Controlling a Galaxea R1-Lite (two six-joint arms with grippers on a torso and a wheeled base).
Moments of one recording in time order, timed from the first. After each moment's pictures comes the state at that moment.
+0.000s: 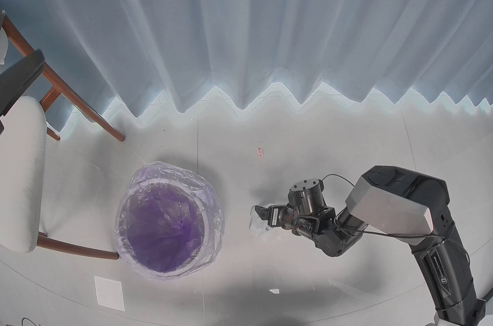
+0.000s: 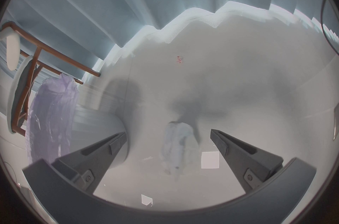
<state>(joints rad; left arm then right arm) -0.20 0.93 -0.69 -0.53 -0.49 -0.33 0.42 2.62 -1.25 -0.84 -0.08 0.38</state>
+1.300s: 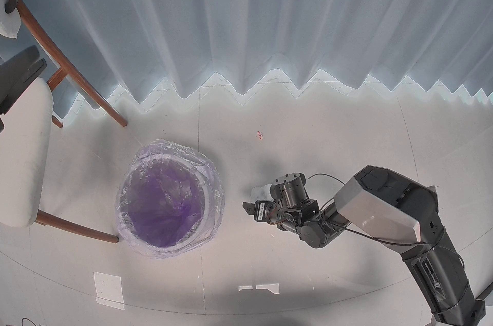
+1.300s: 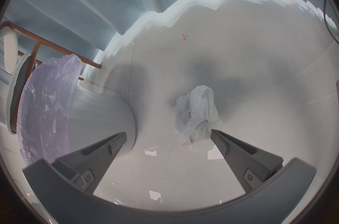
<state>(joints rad) -0.19 0.93 -0.71 -0.52 -0.56 -0.37 0.46 2.68 -1.49 -0.61 -0.09 0.48</state>
